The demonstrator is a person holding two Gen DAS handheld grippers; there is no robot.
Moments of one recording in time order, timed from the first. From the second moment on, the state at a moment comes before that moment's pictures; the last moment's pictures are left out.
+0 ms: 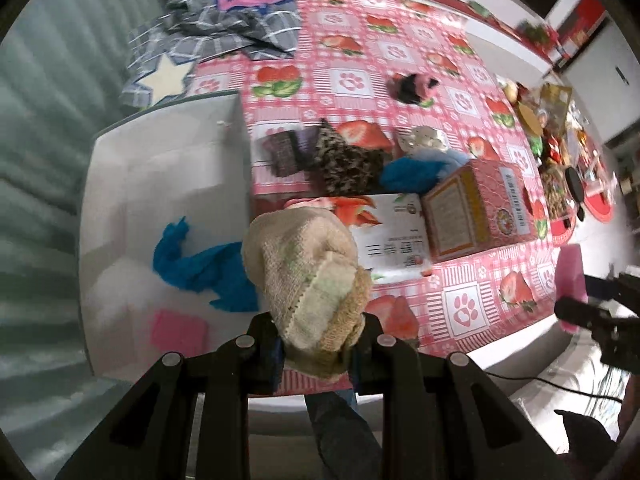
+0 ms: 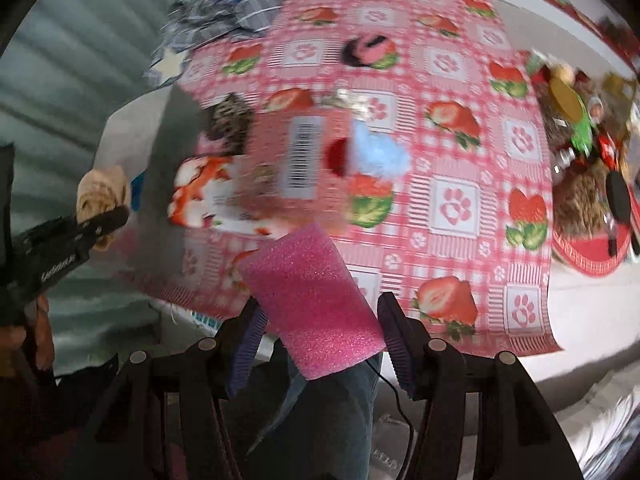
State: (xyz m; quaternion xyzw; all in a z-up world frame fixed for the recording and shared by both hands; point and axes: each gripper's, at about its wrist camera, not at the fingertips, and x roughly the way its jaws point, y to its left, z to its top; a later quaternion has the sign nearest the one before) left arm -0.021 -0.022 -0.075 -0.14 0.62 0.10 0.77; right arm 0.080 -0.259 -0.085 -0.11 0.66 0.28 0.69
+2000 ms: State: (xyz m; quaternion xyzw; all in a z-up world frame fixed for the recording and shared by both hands) left arm -0.130 0.101 -0.111 -0.23 0.60 0.27 0.72; right arm 0.009 0.021 -0.112 -0.21 0.65 0.48 0.55
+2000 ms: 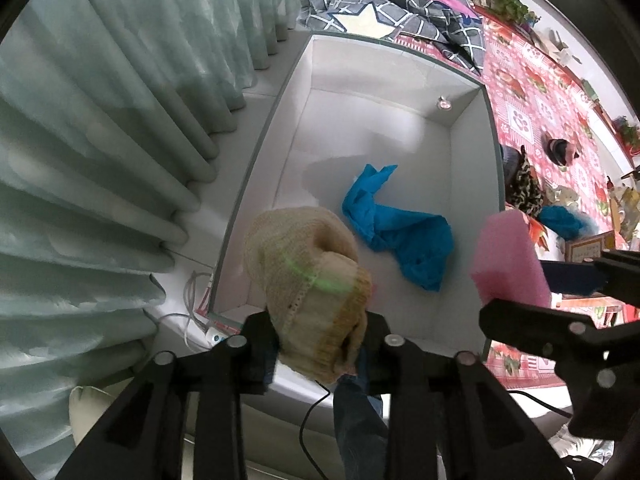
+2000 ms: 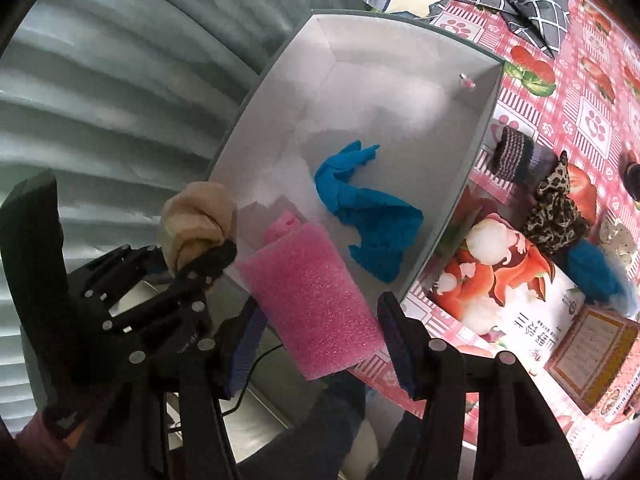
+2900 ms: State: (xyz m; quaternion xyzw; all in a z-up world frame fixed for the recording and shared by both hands) left arm -0.118 0.105 -0.093 -0.28 0.58 0.24 0.73; right arm 0.040 -0.001 -0.090 -0.14 0.67 0.45 0.57
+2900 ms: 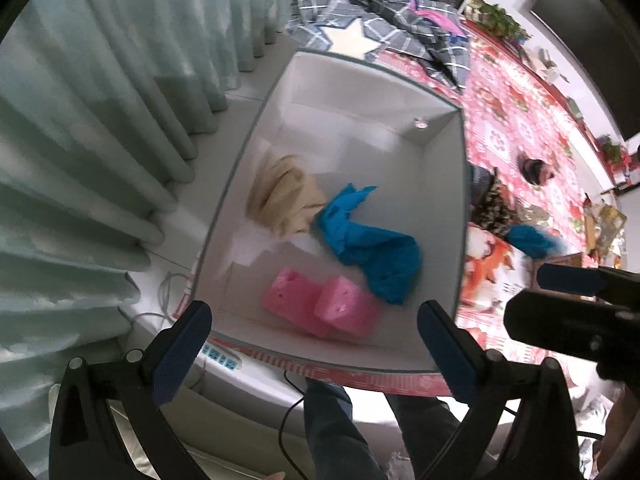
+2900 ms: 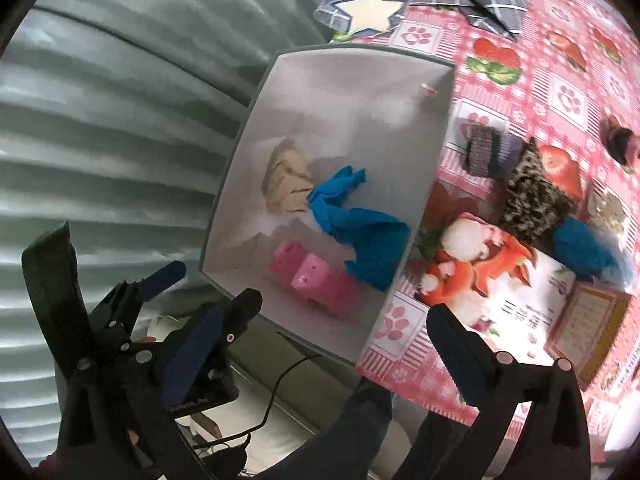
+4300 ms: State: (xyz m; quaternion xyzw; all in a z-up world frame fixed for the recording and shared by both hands) left arm 0.165 -0.019 -0.202 -0.20 0.76 0.10 0.60; right arm 0.283 -0.226 -0.186 0.04 0.77 0.22 0.60
